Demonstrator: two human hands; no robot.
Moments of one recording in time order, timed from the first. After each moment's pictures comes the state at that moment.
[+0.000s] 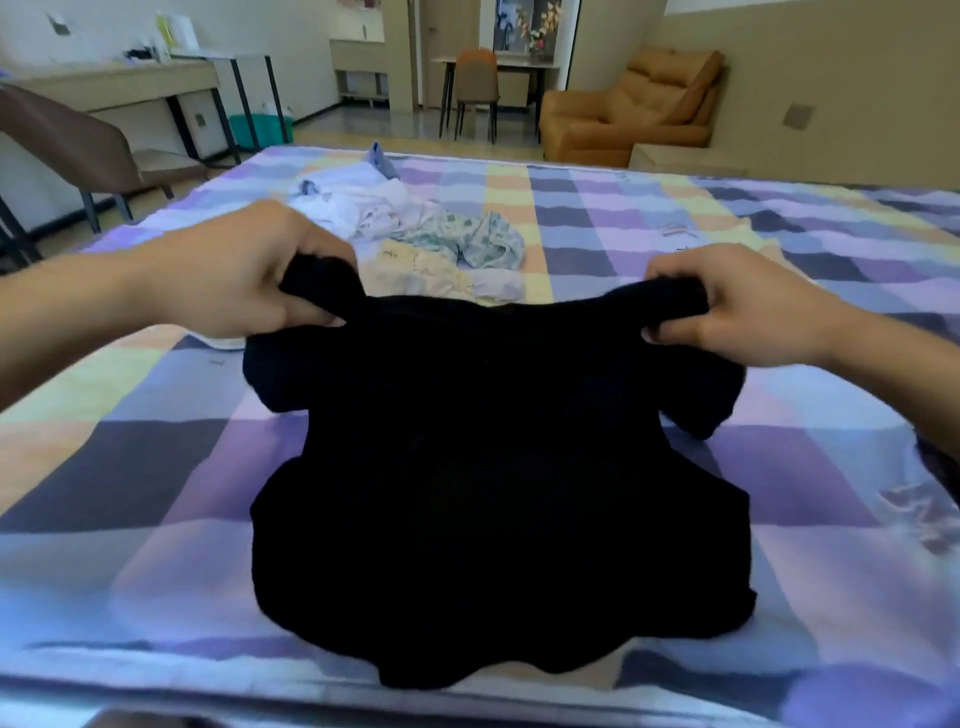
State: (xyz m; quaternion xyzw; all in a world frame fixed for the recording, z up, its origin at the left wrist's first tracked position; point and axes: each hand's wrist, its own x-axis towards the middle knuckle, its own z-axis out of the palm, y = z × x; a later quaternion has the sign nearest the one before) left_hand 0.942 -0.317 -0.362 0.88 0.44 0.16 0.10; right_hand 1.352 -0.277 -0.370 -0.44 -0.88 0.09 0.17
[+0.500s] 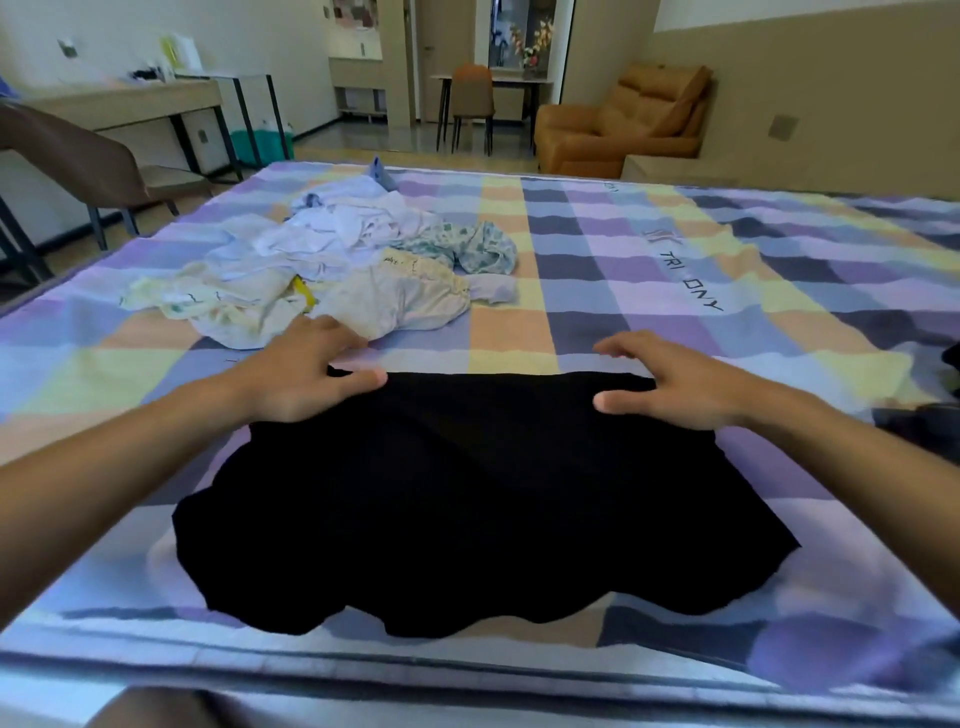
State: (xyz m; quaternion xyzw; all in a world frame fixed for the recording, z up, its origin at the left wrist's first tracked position) left_hand 0.953 -0.337 -0.442 0.77 0.61 0.11 0.12; right_hand 1.353 -0.302 -0.432 -0.53 -0.82 0.21 0.06
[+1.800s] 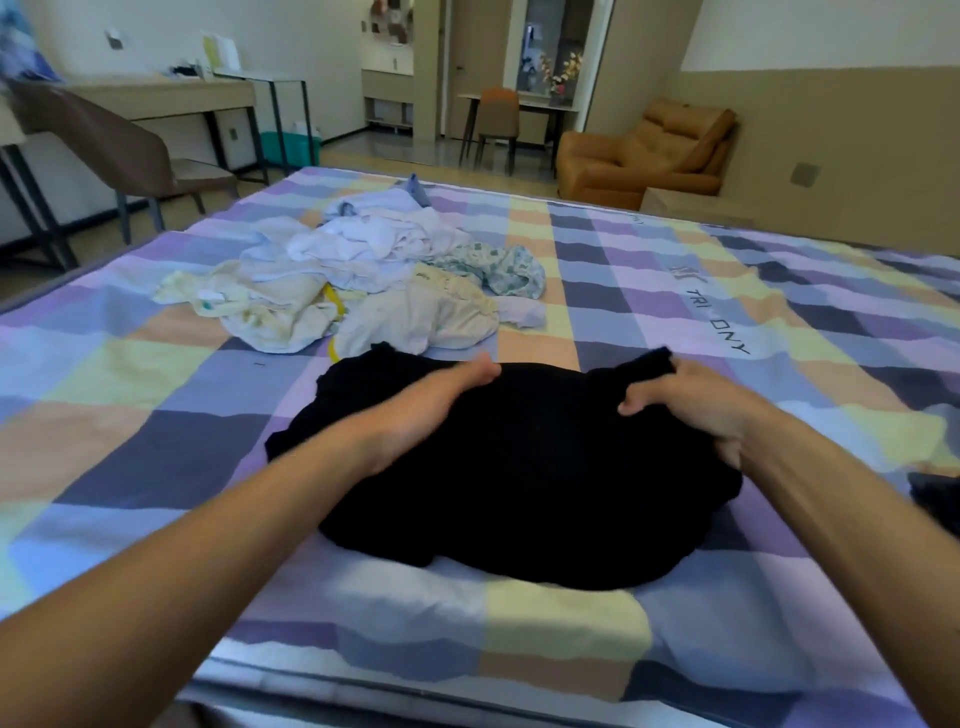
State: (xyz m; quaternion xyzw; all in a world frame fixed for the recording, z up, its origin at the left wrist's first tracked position) left_hand 1.043 -0.314 -0.470 0.60 0.59 0.28 0.46; right_hand 1.301 -0.316 -0.405 -0.63 -0.56 0.46 0.28
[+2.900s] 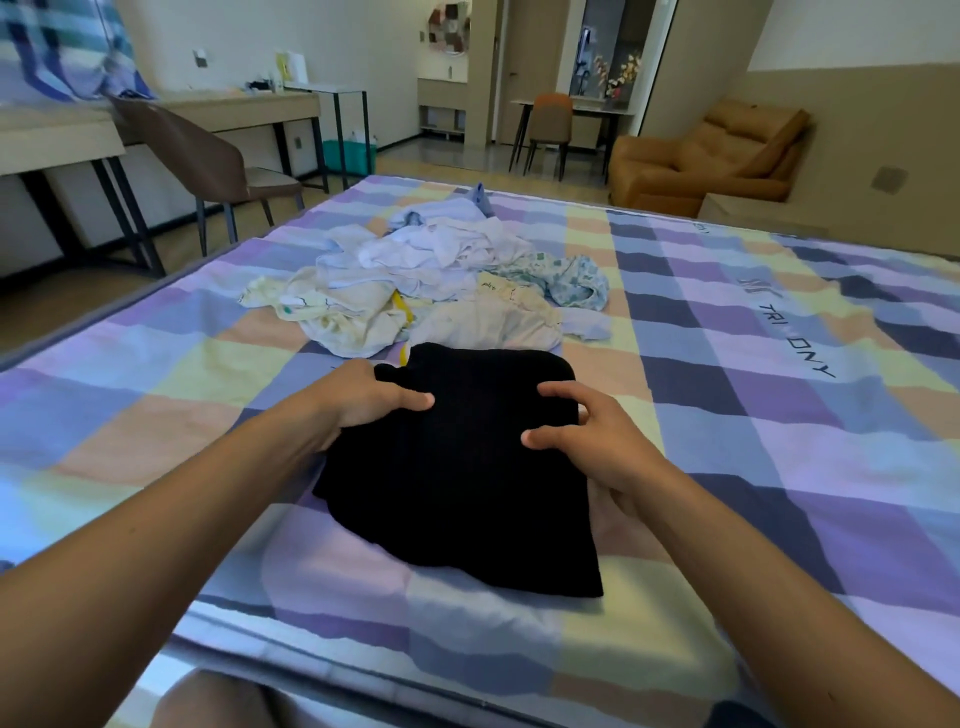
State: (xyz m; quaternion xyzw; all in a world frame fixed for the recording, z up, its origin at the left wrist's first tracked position) left_hand 0.930 -0.349 -0.450 0.46 0.74 0.30 0.38; right_hand 1.183 -0.317 -0.466 -0.55 -0.65 0.46 0.27
